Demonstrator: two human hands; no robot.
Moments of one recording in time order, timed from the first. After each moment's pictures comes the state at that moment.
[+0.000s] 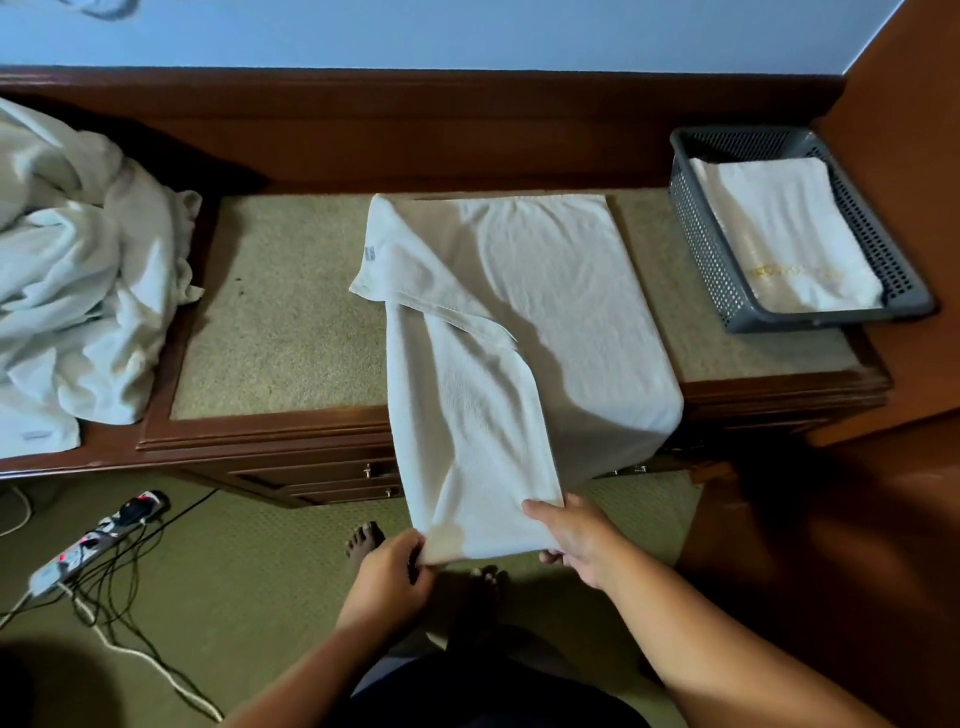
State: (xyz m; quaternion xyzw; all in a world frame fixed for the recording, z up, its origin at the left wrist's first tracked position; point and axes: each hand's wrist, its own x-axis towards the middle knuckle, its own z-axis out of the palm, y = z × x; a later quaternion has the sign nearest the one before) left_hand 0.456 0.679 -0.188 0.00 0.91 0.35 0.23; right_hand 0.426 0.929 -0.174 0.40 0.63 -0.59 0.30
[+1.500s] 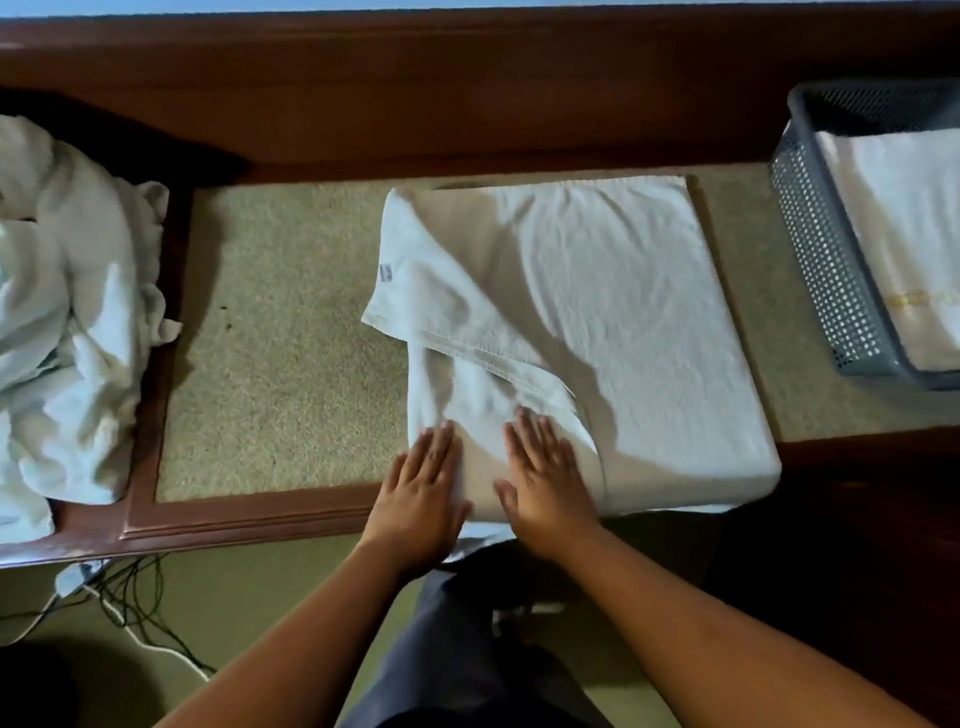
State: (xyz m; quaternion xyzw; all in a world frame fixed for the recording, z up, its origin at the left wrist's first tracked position) left_hand 0.251 0.670 -0.225 0.19 0.94 0.13 0.24; right_hand 0.259 0.868 -0.232 -0.05 0.96 -0.16 0.21
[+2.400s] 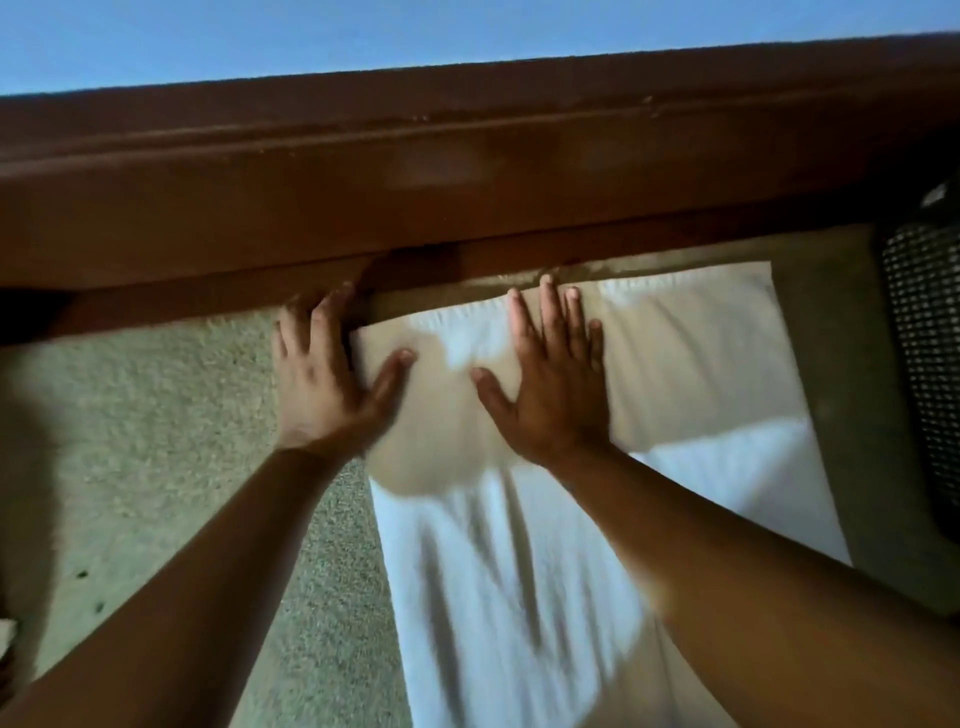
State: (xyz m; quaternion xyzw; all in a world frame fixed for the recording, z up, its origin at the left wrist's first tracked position) left_hand -0.150 0.660 -0.278 0.07 0.94 0.33 -0.03; right_hand -0.095 0.891 -0.270 0.07 0.99 -0.08 0.07
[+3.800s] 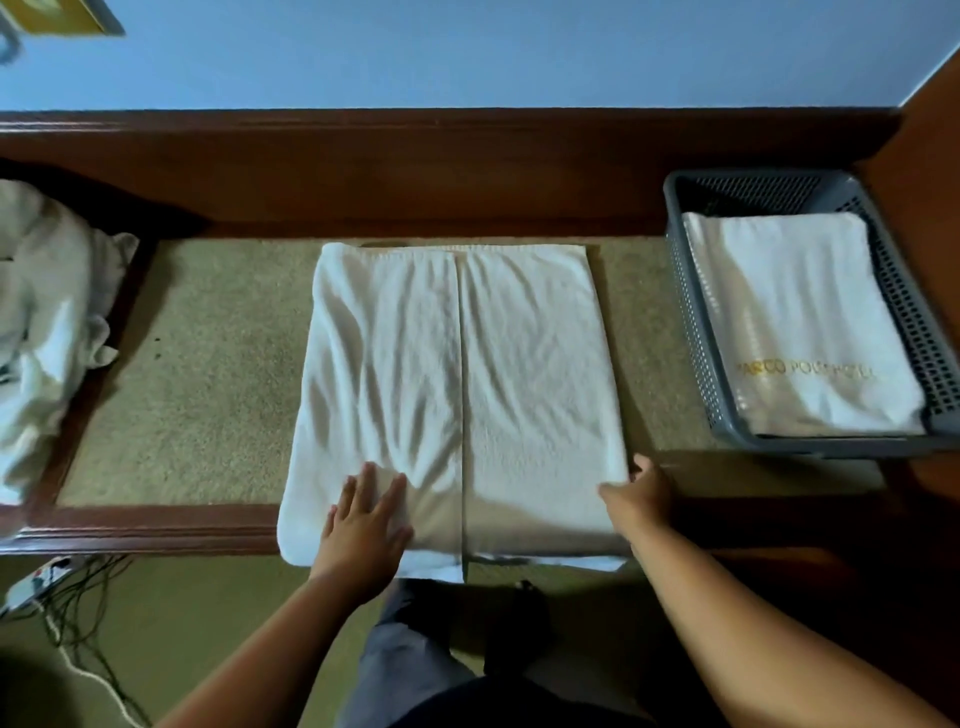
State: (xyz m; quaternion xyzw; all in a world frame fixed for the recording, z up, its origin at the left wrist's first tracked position) left_hand 0.271 0.801 -0.215 -0.01 0.95 0.13 0.30; right_hand 0.232 1.141 -0.224 0.43 0.79 -0.43 0.13
